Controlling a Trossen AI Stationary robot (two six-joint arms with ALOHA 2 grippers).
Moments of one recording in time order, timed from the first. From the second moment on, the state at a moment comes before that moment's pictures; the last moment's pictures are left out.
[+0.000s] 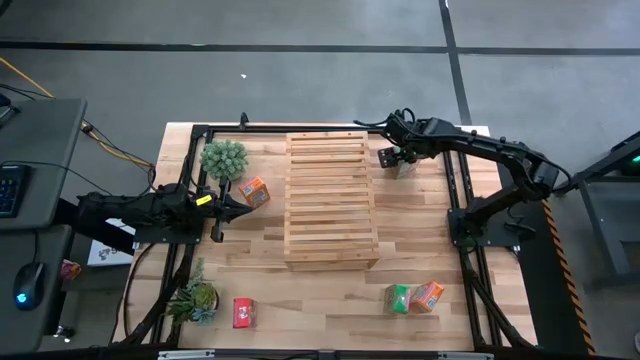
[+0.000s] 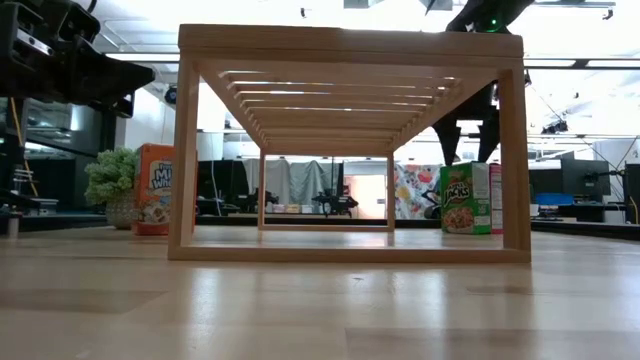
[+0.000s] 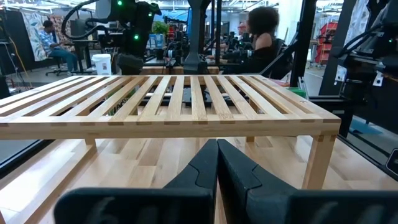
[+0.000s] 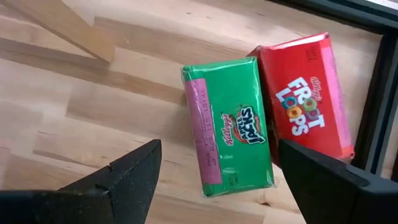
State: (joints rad) left arm -0.04 0.00 0.01 0.01 -0.03 0.01; right arm -0.57 1.45 1.11 -0.99 0.26 0.70
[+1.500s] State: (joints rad) left arm -0.04 0.00 0.01 0.01 -0.03 0.01; right arm -0.59 1.19 1.11 -1.01 0.10 0.68
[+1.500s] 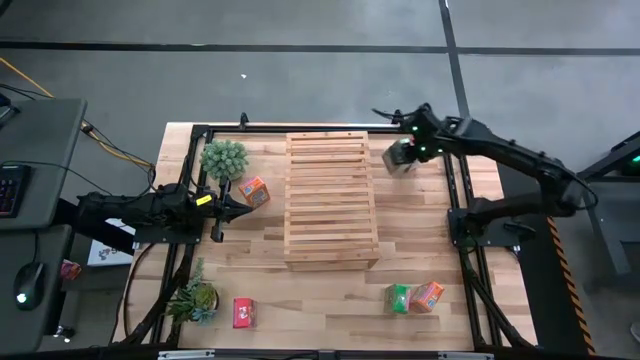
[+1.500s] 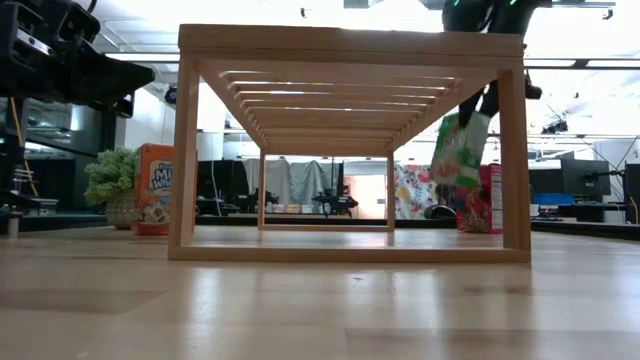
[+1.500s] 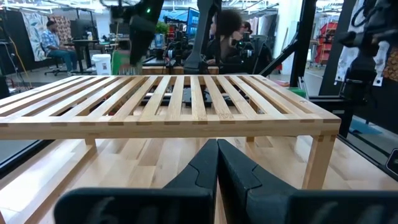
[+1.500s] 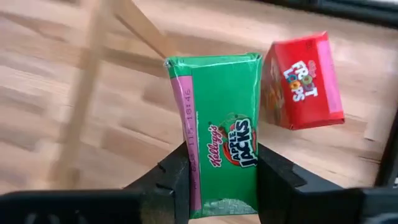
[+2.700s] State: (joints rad) left arm -0.04 0.00 0.01 0.01 -0.03 0.01; right arm -0.39 1.71 1.97 -1.37 0.15 0.22
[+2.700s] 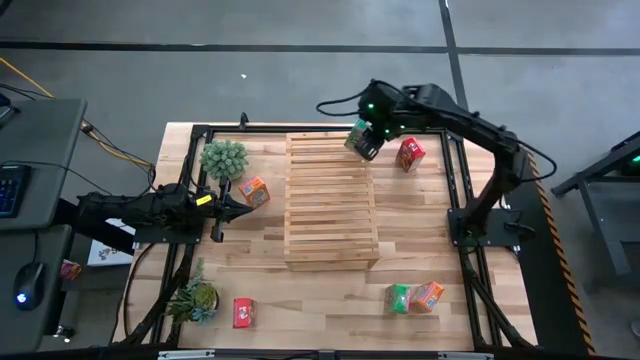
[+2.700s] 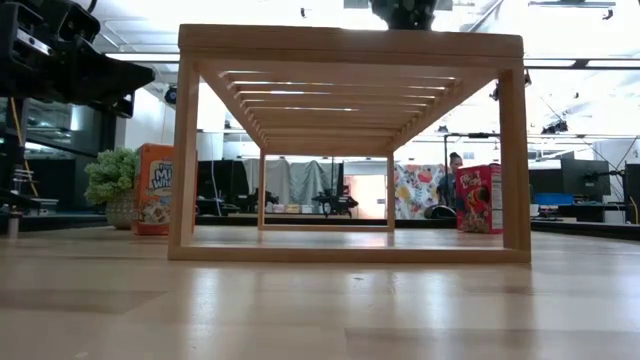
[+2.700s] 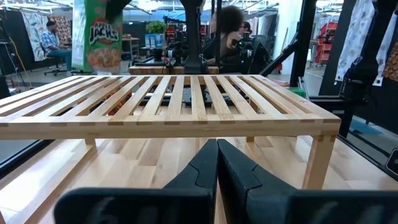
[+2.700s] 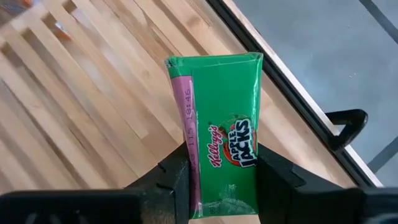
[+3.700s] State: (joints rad) left arm -0.04 0.00 0.01 0.01 -0.03 0.01; right arm -0.39 1.72 1.97 -1.28 0.12 0.24
